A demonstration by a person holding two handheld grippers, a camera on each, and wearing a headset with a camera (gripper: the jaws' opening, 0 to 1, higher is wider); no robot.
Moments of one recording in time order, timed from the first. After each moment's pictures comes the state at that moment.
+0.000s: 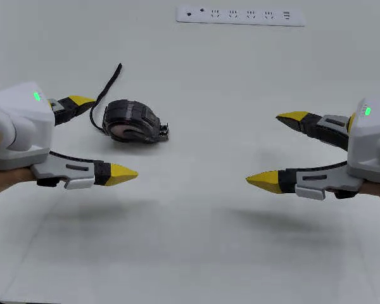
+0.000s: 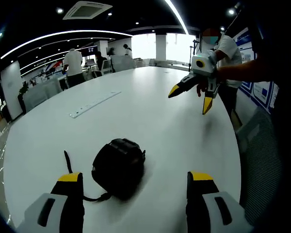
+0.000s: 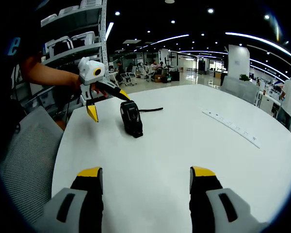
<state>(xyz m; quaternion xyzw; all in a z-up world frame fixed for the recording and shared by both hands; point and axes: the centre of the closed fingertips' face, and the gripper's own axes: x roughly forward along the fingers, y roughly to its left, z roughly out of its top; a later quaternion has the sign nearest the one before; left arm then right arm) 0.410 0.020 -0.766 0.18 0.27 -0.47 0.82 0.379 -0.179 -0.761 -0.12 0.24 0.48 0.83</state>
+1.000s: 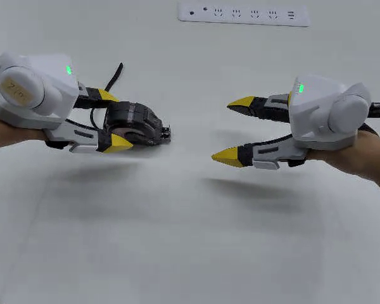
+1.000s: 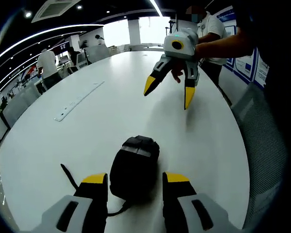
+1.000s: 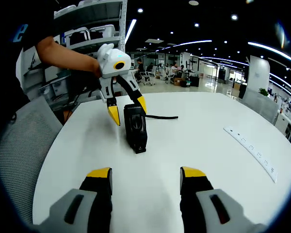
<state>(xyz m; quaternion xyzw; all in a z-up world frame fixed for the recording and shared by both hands) 0.442 0.016 -0.786 0.26 0.29 -0.54 0.75 0.420 -0.114 -0.777 -0.16 0.21 0.55 0.79</state>
